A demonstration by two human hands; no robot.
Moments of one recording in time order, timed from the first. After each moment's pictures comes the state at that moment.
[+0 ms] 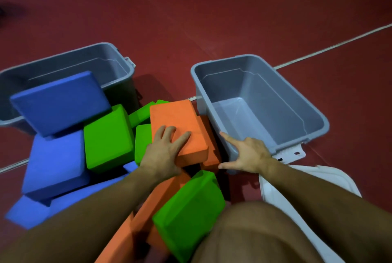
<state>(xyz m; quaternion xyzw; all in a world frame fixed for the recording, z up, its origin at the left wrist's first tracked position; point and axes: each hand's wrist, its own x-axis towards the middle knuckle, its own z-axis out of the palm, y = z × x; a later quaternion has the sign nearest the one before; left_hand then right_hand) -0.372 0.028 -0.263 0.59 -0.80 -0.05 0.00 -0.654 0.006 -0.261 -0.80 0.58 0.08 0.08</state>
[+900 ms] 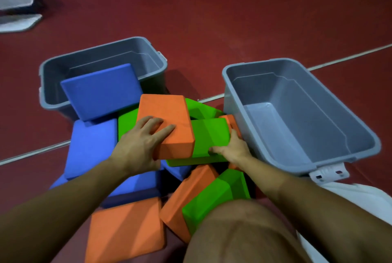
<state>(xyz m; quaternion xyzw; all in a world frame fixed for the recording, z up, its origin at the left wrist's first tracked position) -0.235 0.058 -0.221 0.56 -0.83 0.03 0.02 -0.519 -0.018 -0.310 -0.59 0.71 -0.15 0.36</state>
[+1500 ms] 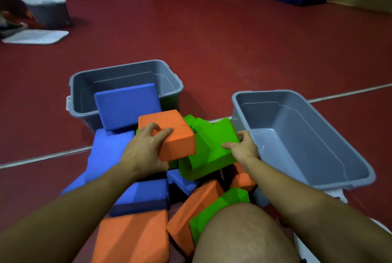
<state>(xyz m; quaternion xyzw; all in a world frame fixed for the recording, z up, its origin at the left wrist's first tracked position) -0.206 0.076 -0.195 0.66 -0.74 -0.01 0.15 -0.495 -0.023 -0.241 -0.53 0.71 -0.30 0.35</state>
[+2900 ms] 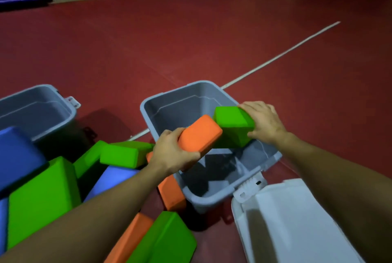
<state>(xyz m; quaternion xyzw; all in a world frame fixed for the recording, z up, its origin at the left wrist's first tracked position) -0.535 -0.063 -0.196 0.58 -0.74 -0.25 0.22 -0.847 -0.091 -0.202 -0.76 0.63 -0.13 -0.04</state>
